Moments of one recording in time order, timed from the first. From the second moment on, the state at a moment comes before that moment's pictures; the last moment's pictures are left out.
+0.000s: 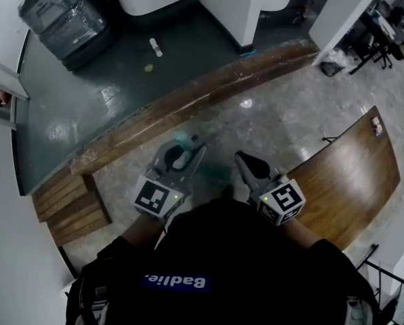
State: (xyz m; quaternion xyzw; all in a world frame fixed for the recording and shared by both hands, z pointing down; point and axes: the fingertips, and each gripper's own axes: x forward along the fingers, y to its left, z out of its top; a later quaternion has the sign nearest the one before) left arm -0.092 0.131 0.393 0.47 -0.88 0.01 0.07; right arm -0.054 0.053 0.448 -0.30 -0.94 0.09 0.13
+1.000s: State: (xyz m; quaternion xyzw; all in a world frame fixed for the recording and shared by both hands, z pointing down) left arm -0.228 0.034 0.371 0.55 -0.83 0.01 0.04; right arm -0.191 -0.014 0.437 -0.24 -0.96 0.06 0.11
